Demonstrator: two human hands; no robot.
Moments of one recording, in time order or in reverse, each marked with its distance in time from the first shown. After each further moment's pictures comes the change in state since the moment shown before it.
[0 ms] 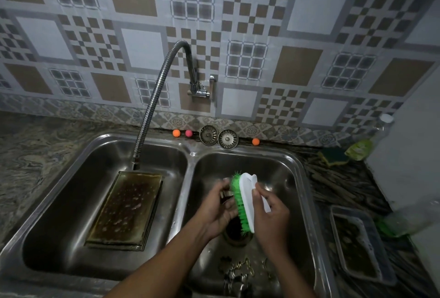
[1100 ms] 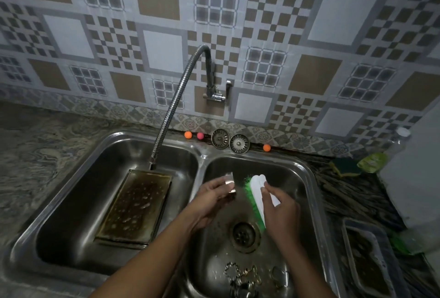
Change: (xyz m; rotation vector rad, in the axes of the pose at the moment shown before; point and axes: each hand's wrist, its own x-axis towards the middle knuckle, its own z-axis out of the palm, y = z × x) left_hand -0.001 0.044 -0.035 0.238 -0.020 0.191; right_hand 0.024 0.003 0.012 -0.313 -0.062 -0.049
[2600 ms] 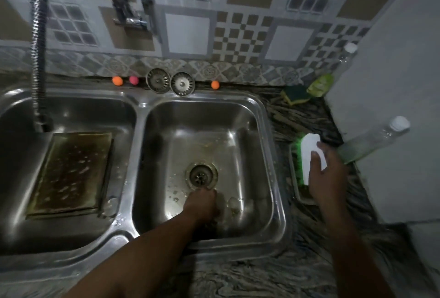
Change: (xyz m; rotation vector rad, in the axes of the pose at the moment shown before) left_hand 0.009 -0.171 0.006 1.982 -0.266 -0.074; right_hand -0.001 0.098 -0.164 -0.208 0.236 0.104
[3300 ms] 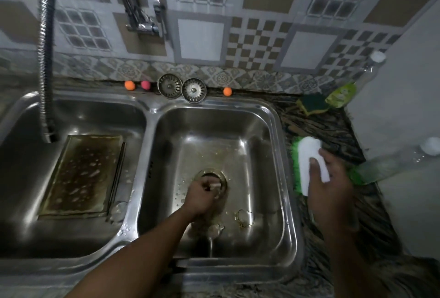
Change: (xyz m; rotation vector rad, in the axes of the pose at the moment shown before) left_hand 0.040 0.015 0.002 -1.166 0.234 -0.165; right_hand 0.011 -0.001 0.005 0.063 0.037 0.058
